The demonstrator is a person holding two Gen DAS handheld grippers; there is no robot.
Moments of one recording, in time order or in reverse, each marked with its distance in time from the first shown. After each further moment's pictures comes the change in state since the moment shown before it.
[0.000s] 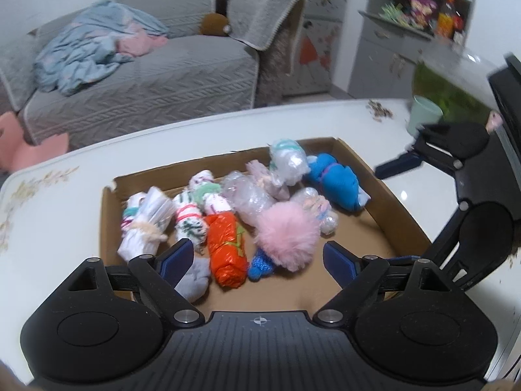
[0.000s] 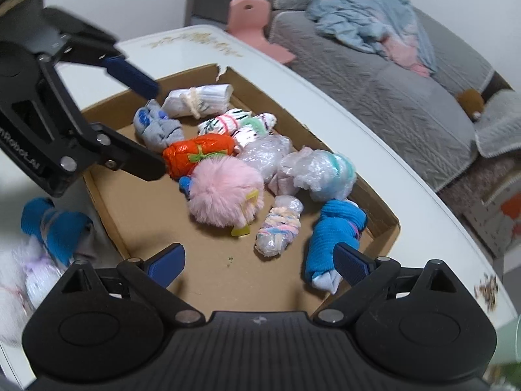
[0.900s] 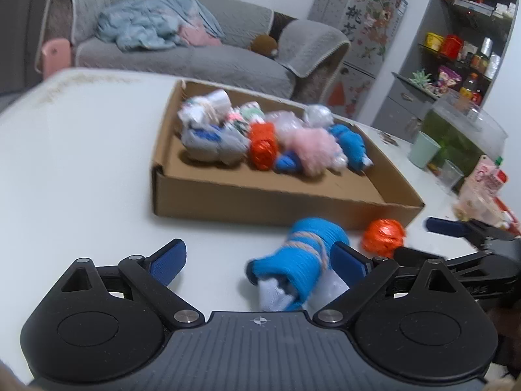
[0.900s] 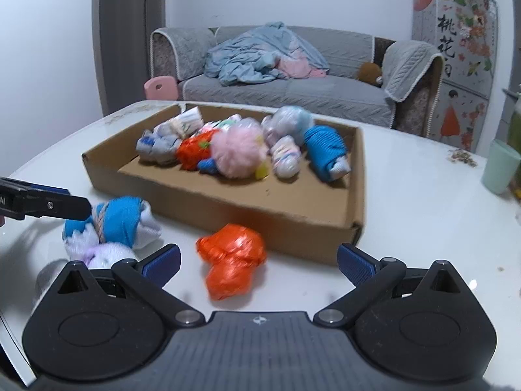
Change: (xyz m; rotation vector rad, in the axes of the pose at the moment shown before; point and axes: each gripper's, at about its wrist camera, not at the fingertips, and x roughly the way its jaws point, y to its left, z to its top) left arm -0.053 0.027 -0.153 -0.289 -0.138 -0.060; right arm -0.034 0.088 -0.111 0.463 -0.291 -0.167
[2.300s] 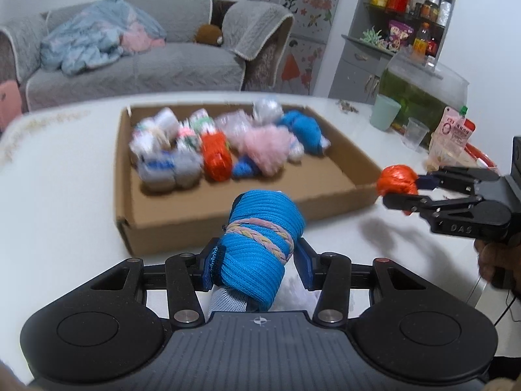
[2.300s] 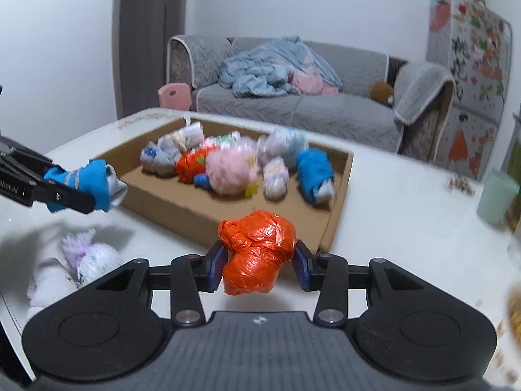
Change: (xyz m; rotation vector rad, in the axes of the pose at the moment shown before) left arm -0.014 -0.025 0.032 0.248 0.060 -0.063; right arm -0.032 -0.027 0.017 -0.094 -0.052 0.034
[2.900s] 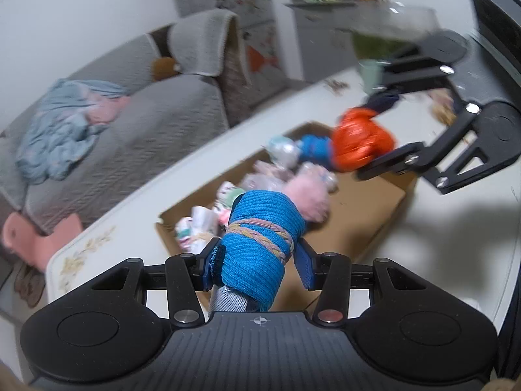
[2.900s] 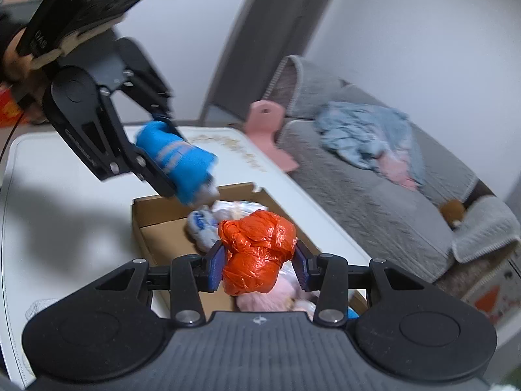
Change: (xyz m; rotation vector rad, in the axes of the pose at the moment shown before) left arm 0.009 0.011 0.096 0.469 0.080 0.059; right arm 0.049 0.065 0.113 -0.521 -0.045 0.201
